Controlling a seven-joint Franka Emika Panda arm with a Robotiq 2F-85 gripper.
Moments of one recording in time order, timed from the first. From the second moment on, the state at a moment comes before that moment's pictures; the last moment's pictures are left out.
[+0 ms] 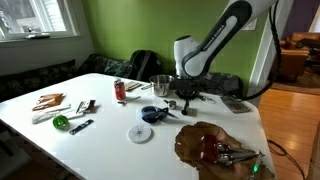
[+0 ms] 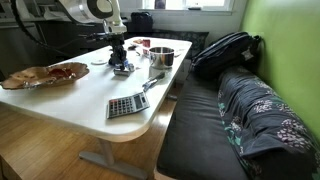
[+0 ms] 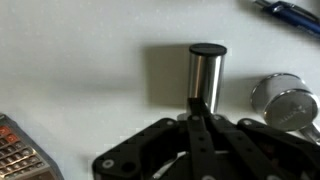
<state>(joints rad) 0.31 0.66 -0.15 -1.84 -0.13 2.49 1.32</state>
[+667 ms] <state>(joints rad) 0.31 0.64 -0.15 -1.87 -0.14 2.49 1.34</state>
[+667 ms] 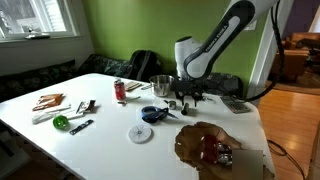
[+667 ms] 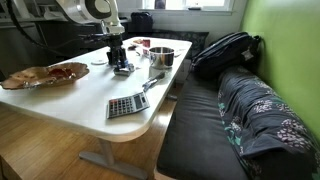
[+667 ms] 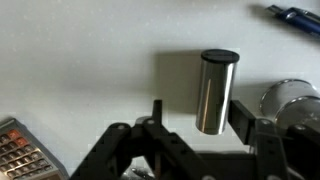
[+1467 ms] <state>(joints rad) 0.31 0.71 -0.13 -1.85 -0.13 2.49 1.35</state>
